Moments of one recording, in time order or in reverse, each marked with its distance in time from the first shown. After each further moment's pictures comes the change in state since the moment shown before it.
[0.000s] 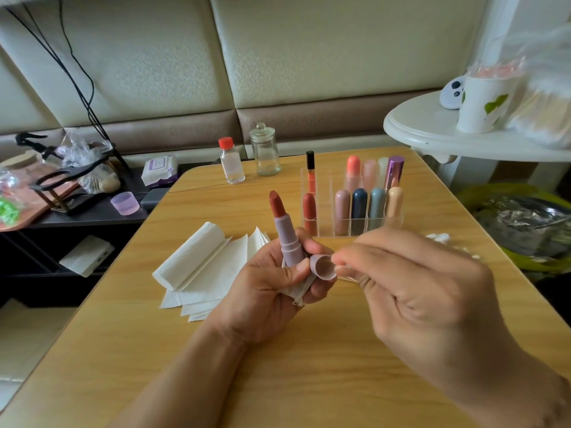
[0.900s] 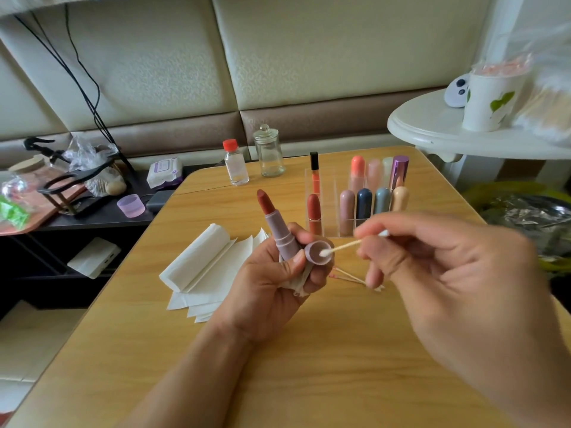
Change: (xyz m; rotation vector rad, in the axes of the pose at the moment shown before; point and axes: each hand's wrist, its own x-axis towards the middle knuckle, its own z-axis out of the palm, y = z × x) left_hand 0.003 0.004 -0.001 -0.057 0.100 0.044; right_hand 0.011 -0.009 -0.014 0.418 0.013 0.363
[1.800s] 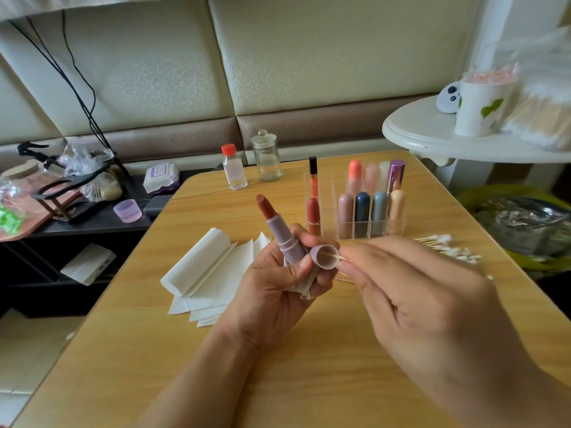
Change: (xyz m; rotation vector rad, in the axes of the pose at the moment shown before) left_hand 0.000 -0.003 0.004 -0.078 -0.105 0.022; right_hand -0.013 0.003 0.015 -0.498 0.022 -0.330
